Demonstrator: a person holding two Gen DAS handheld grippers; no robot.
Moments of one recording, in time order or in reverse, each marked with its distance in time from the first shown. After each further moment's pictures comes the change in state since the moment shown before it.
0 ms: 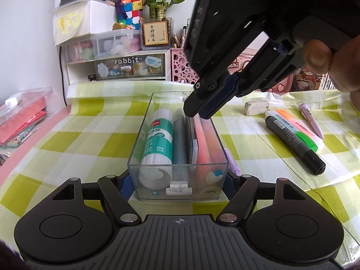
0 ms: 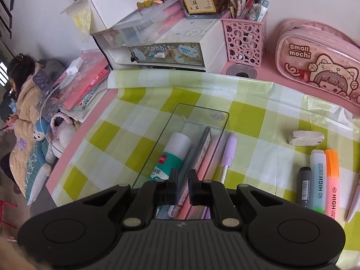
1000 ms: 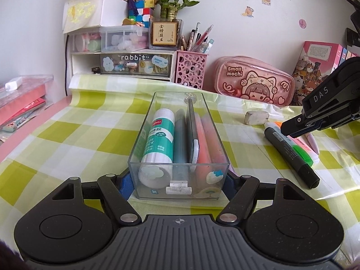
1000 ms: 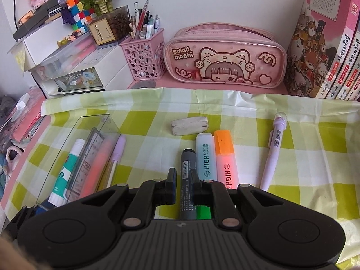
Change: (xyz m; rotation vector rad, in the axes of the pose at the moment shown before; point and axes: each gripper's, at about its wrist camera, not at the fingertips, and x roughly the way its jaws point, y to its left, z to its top) left arm -0.001 0.012 0.001 -0.106 -0.010 -0.041; right arm -0.042 -0.085 -0.050 0.130 -0.175 -0.247
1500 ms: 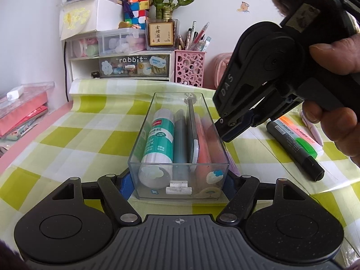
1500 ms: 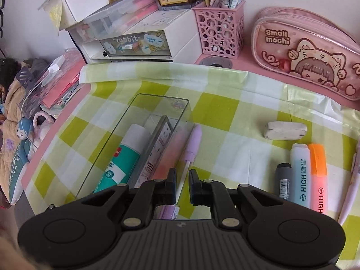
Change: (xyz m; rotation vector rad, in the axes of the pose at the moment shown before) left arm 0.000 -0.008 -0.003 0.065 -0.003 0.037; right arm 0.057 0.075 0.022 -0.158 0.176 0.160
